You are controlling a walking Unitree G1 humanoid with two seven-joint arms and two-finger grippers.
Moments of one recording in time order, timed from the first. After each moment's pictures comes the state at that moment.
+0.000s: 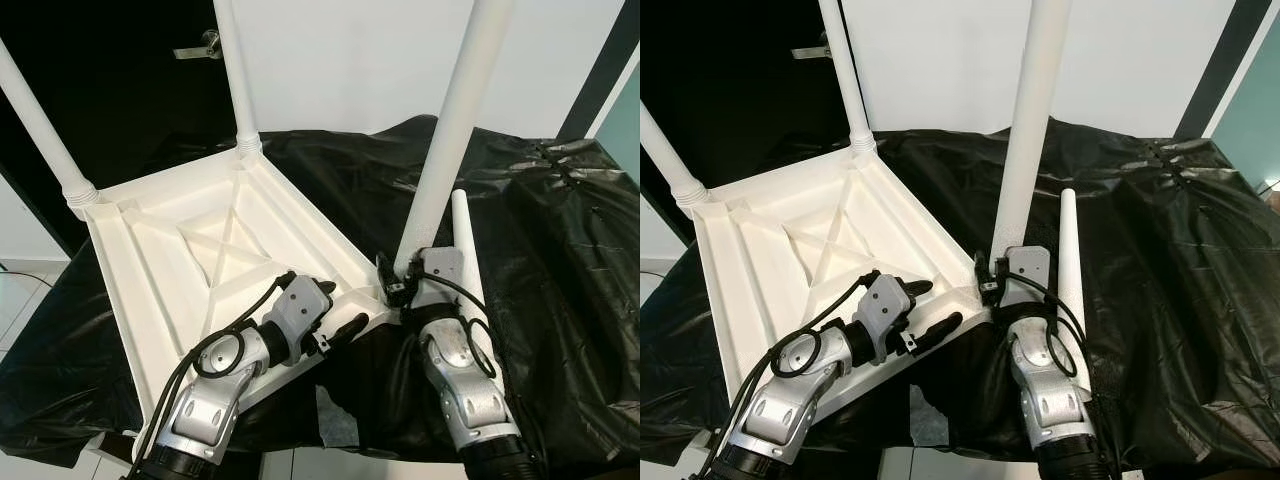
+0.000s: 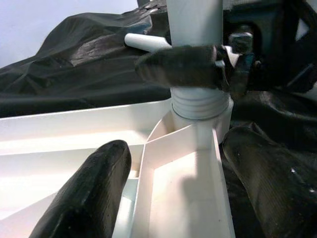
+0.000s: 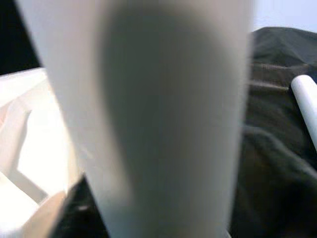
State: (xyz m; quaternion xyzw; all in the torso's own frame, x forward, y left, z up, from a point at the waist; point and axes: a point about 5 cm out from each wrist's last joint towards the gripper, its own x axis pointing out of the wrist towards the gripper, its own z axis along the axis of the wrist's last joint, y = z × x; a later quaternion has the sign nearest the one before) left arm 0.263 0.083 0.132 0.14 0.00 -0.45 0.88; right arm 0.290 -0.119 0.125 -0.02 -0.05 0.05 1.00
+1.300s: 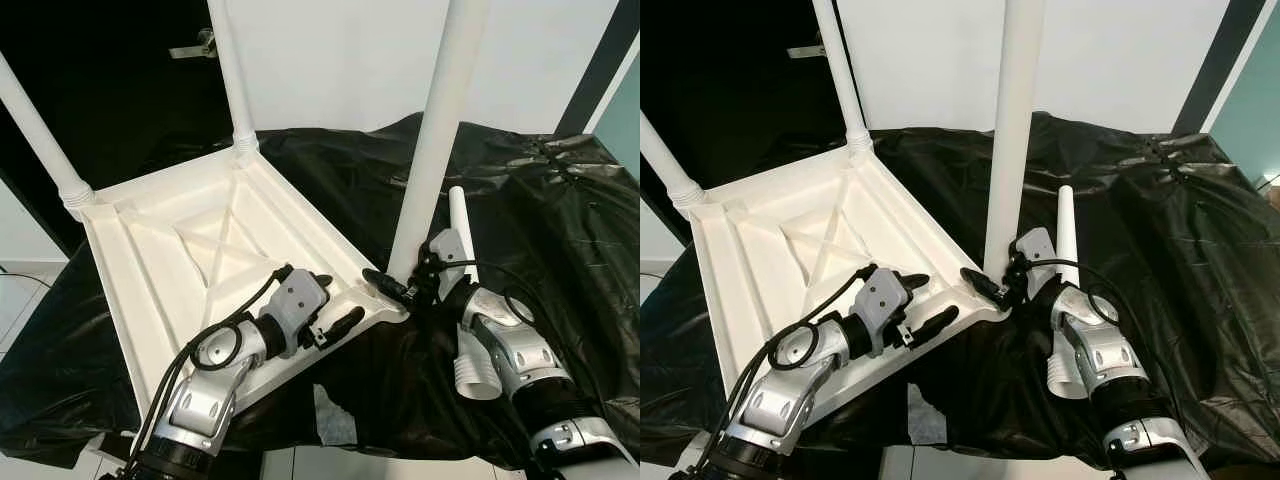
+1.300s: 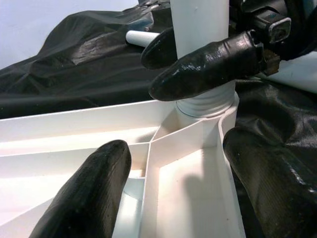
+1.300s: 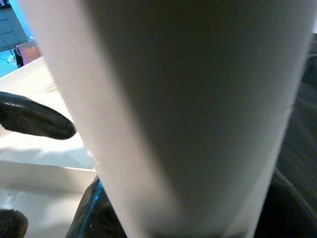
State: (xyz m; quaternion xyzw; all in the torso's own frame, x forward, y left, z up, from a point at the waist) left arm 0.268 0.086 0.134 0.15 0.00 -0.45 0.88; right arm 0.319 -0.143 0.130 -0.08 -0.02 0.38 0.92
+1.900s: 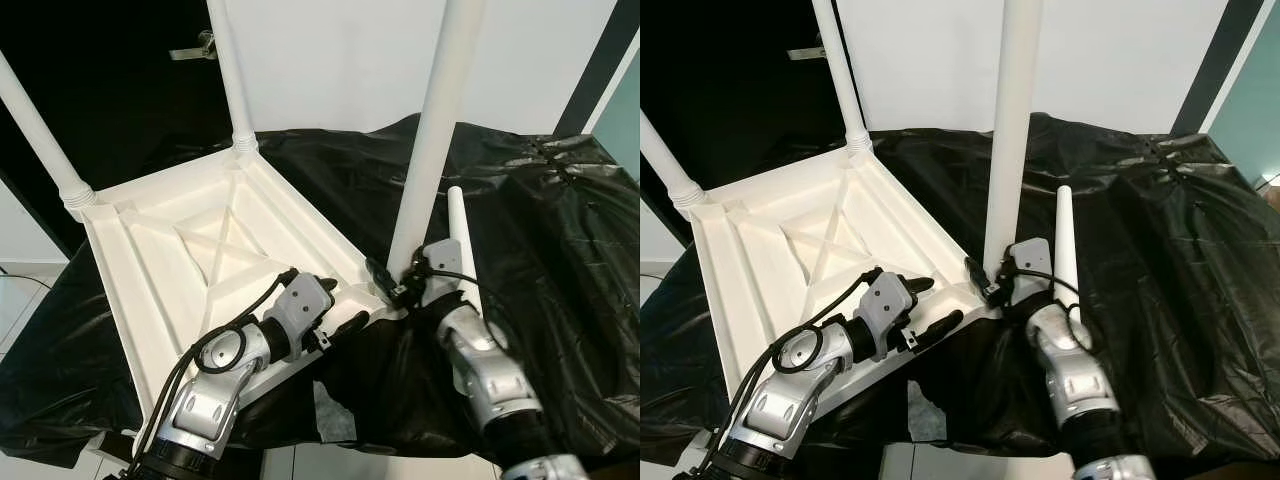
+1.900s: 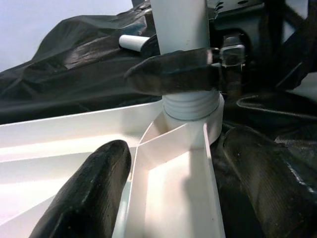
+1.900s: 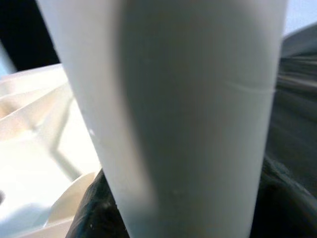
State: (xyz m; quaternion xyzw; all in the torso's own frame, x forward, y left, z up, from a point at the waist) left arm 0.265 0.082 0.134 0.15 0.00 -0.46 0.88; right arm 0.302 -0.121 0.122 -0.02 -0.05 0.13 0.99
